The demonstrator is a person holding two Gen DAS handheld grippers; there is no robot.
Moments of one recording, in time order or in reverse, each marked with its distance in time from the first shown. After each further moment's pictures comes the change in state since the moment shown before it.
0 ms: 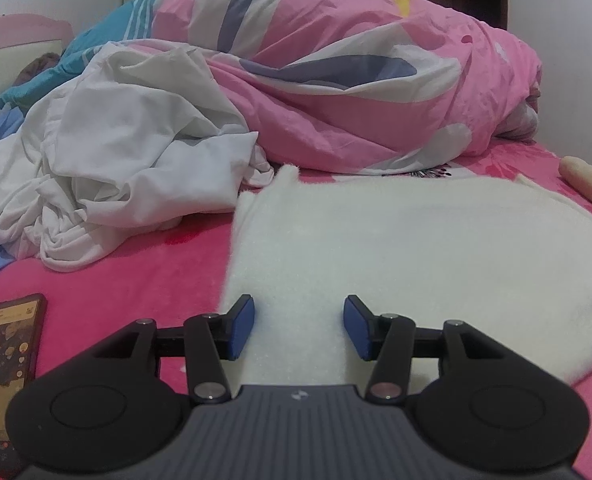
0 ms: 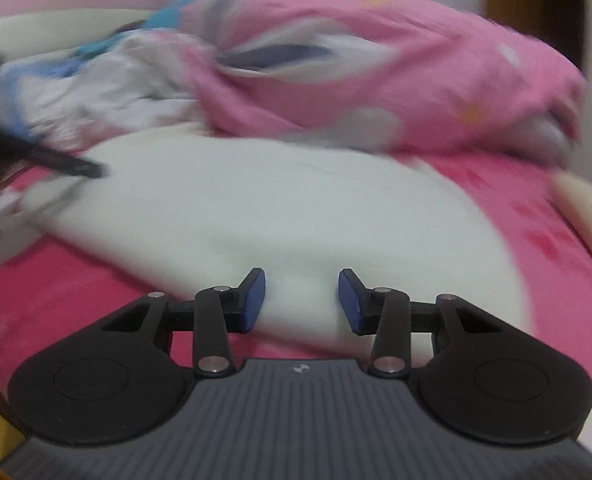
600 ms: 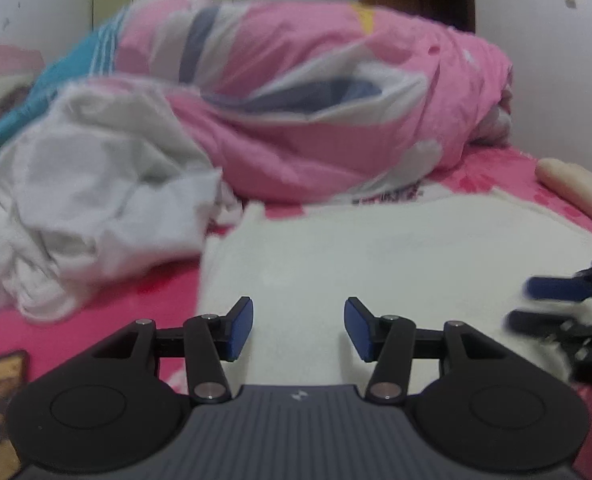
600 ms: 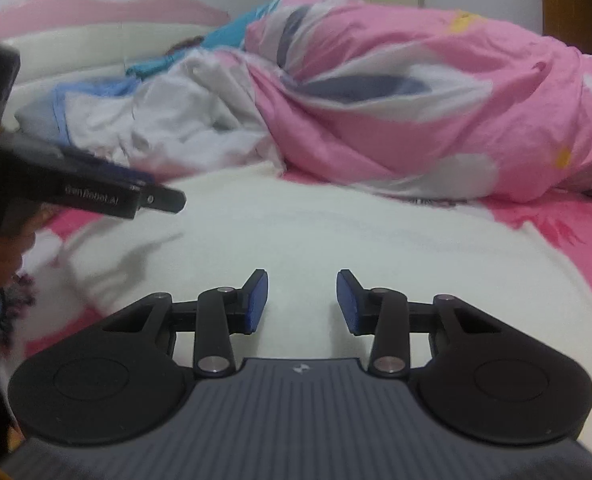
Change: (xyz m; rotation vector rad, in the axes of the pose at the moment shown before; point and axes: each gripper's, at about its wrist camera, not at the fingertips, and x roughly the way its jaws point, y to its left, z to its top) left arm 0.010 -0.015 0.025 0.055 -0.014 -0.059; right arm 0.065 0.073 0.051 -0.125 -0.047 0.197
